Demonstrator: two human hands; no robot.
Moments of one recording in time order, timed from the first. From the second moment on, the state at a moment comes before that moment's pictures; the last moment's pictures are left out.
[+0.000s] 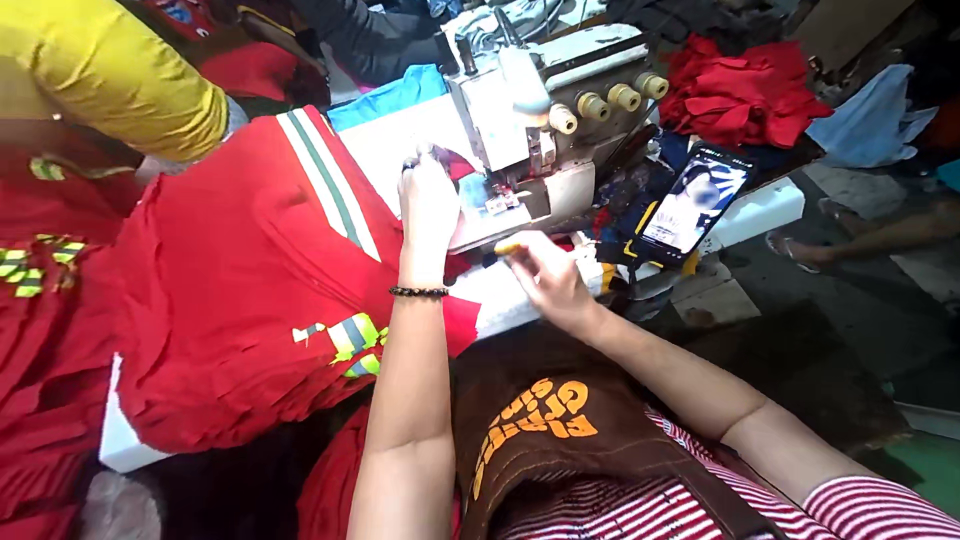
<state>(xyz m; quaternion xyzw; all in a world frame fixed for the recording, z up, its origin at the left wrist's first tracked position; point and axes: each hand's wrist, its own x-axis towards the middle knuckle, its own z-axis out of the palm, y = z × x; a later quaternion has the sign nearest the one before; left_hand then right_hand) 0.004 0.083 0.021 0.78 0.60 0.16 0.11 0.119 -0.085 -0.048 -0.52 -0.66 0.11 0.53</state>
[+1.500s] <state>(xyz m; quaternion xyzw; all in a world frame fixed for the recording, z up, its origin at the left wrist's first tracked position) -0.100 0.024 0.019 0.37 0.52 0.63 0.45 0.142 -0.189 0.057 -0.09 -0.86 0.34 0.38</state>
